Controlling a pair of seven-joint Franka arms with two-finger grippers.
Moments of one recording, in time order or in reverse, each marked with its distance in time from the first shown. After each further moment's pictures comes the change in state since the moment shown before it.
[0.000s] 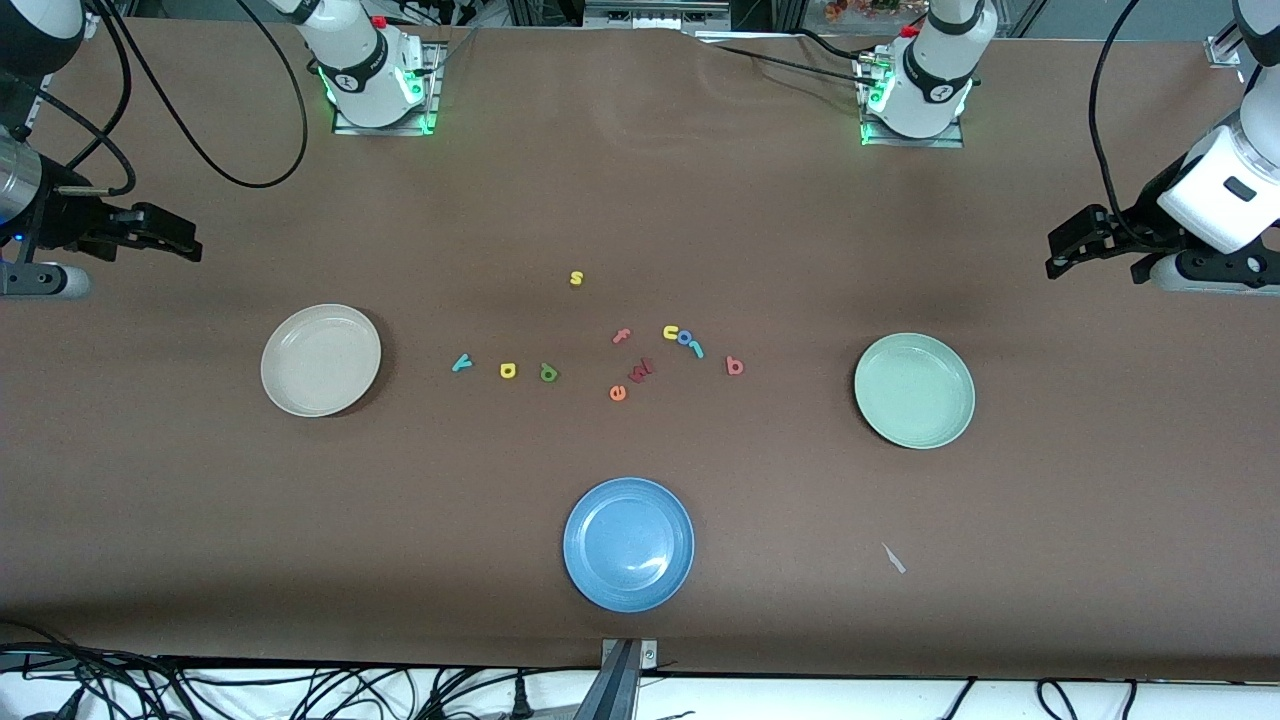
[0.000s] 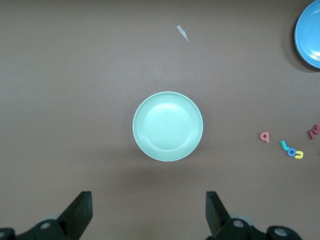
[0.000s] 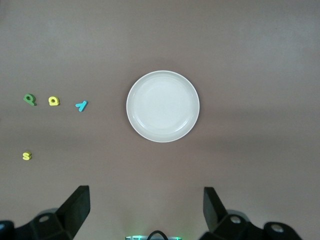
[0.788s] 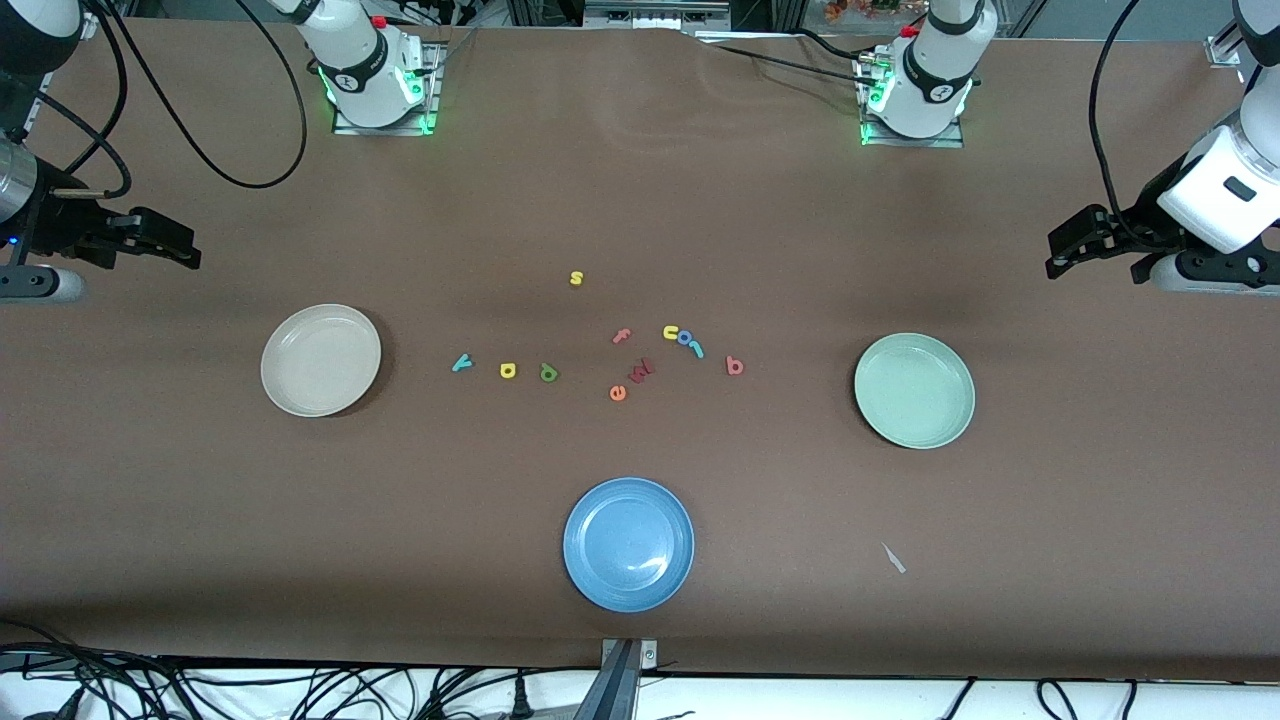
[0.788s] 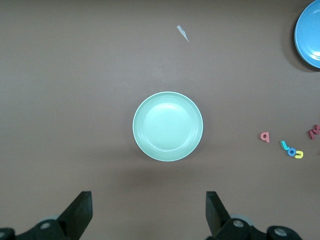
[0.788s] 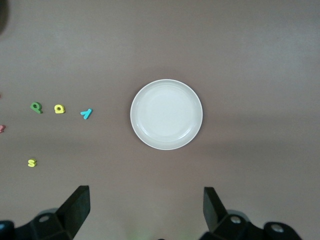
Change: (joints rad) left arm 0.000 0.000 0.000 0.000 0.000 0.000 0.001; right arm -0.002 0.000 -0.001 0.000 0.025 0.028 0.000
